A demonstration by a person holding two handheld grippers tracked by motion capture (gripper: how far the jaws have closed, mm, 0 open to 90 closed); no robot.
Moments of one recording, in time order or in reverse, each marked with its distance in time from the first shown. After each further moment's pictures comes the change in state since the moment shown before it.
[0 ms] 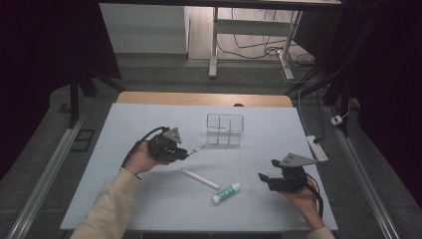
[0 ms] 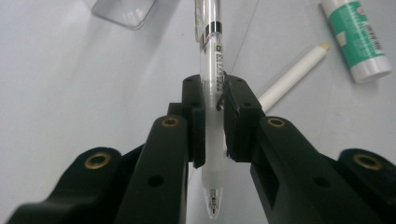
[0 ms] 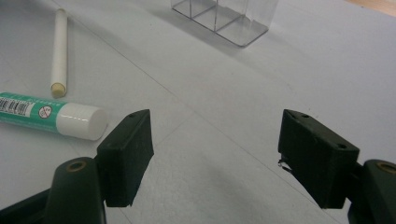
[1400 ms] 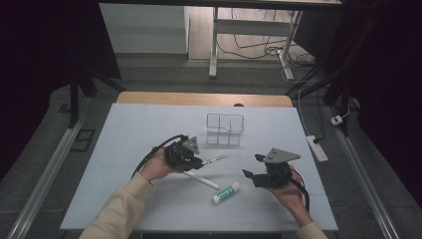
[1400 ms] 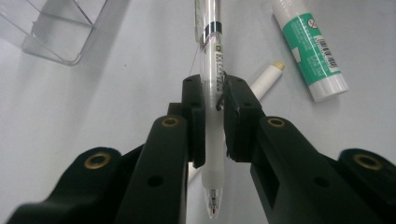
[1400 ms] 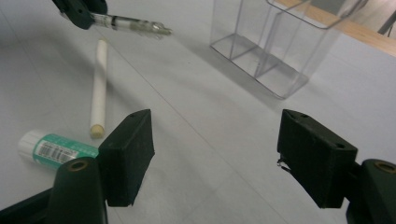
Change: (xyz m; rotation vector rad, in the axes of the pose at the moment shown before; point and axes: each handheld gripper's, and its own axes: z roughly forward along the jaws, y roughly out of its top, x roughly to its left) left arm -0.032 0.030 0.027 0.041 -0.055 0.090; right arm 0.030 0.035 0.021 -0.040 0.066 -0.100
